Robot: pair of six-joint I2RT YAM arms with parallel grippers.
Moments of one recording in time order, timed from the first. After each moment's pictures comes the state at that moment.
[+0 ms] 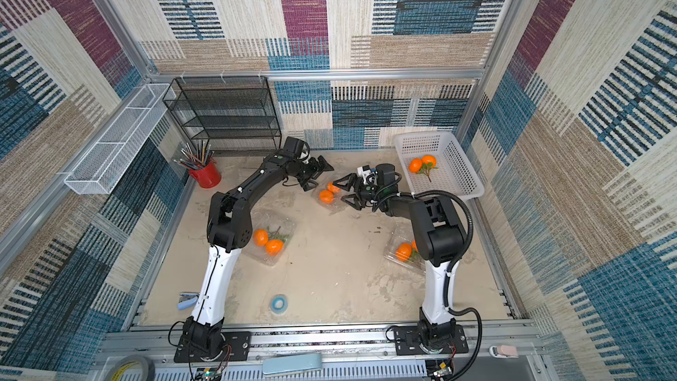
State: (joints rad) left arm -0.39 2.46 2.20 -0.60 0.52 -0.94; right arm 0.24 1.99 1.13 0.39 -0.94 1.09
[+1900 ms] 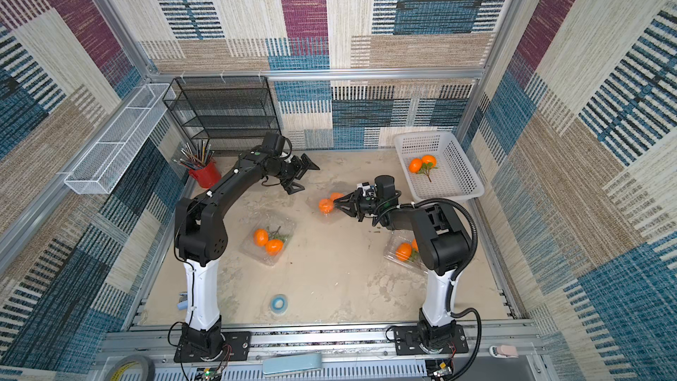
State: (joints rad) left arm -0.33 2.09 1.82 -0.65 0.56 -0.99; right arm 0.26 1.92 0.96 0.56 -0.94 1.49
